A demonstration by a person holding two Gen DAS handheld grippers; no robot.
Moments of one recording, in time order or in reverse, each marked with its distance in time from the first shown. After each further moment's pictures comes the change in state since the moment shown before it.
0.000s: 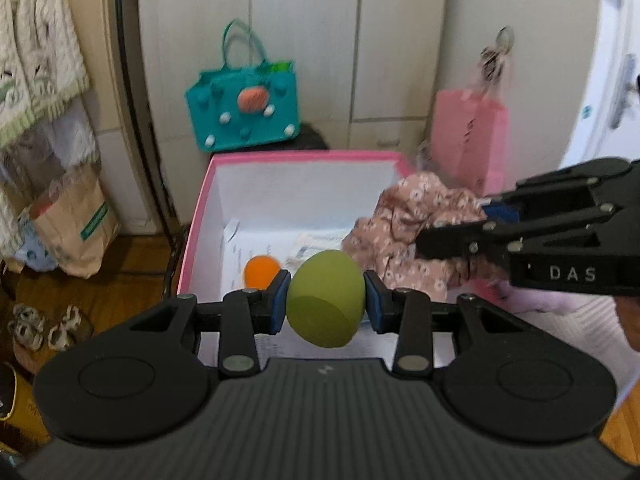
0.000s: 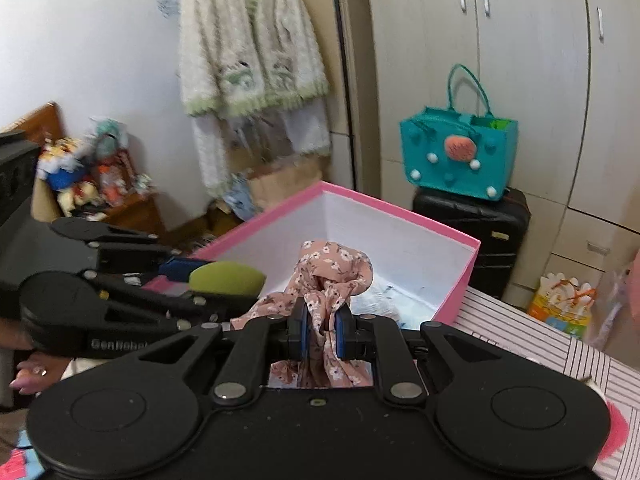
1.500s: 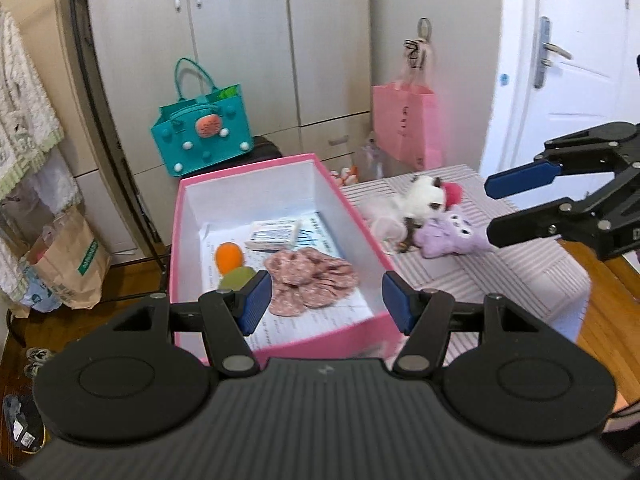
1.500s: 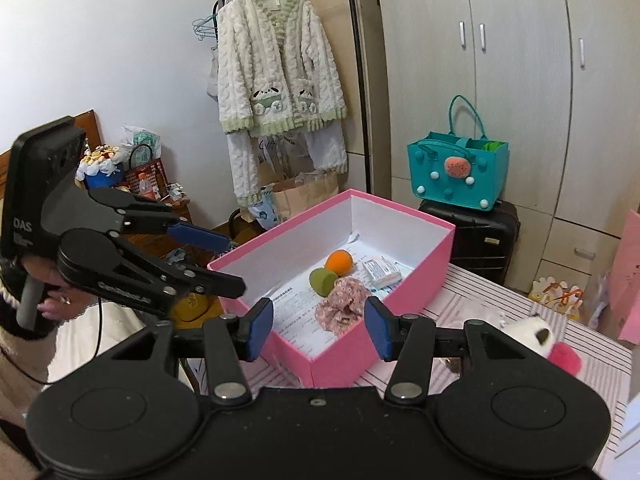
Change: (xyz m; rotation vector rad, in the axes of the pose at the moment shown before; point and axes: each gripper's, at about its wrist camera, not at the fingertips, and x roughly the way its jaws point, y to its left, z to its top) left arm -0.132 -0.060 -0.025 0.191 -0.022 -0.095; right arm -0.163 0.035 -0.051 -0.026 -0.067 0.037
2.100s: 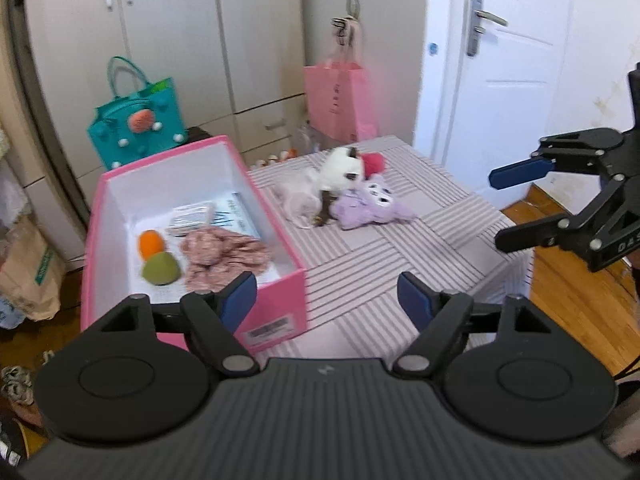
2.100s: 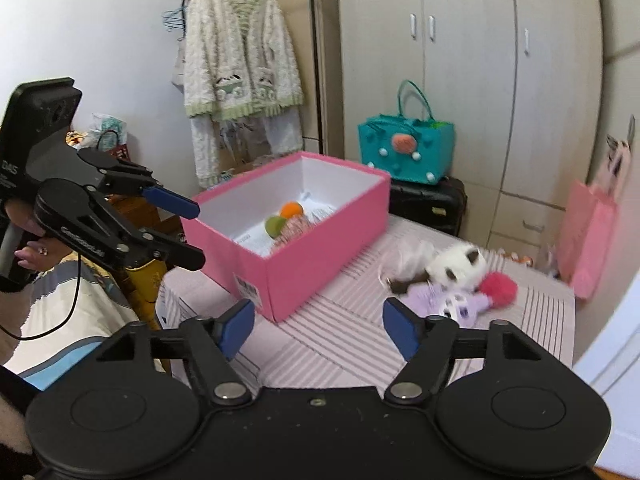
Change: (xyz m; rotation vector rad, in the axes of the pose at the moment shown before) left arm 0.008 -0.059 -0.017 0.087 0.046 -0.153; right arm -0.063 -0.013 -0.079 0.028 0.019 -0.130
